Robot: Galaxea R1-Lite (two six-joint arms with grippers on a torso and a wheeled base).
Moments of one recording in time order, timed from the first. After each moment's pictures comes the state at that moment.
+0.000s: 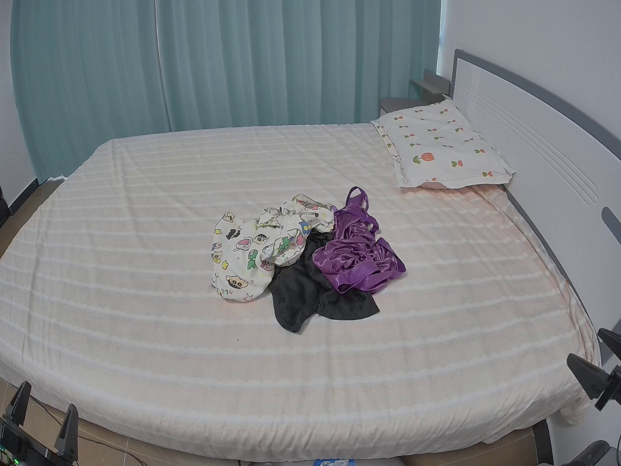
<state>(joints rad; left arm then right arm) 0.00 0.02 -0.02 0.00 0.03 0.00 0.09 0.64 -0.23 -0.12 0.15 0.09</state>
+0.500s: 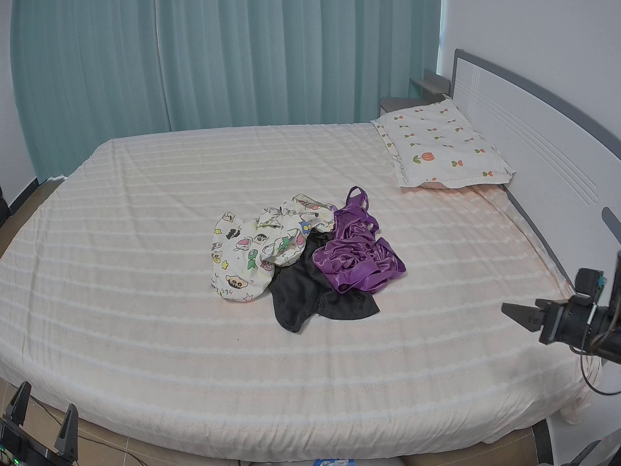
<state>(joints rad) 0.00 0.02 -0.02 0.00 0.03 0.00 0.18 1.38 -0.32 -0.63 0.12 0.28</state>
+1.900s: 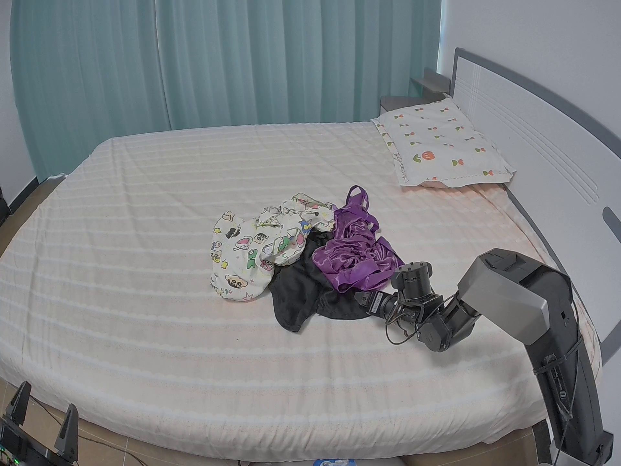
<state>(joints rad) 0.00 0.02 -0.02 0.00 0.03 0.00 0.43 2.66 -1.37 -0.76 -0.10 0.60</state>
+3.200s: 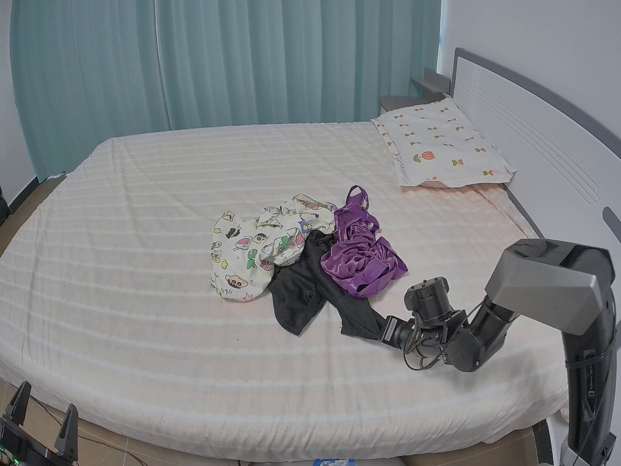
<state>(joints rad) 0.00 0.02 -0.02 0.00 0.03 0.00 0.48 2.35 -0.84 -0.78 -0.04 0.80</state>
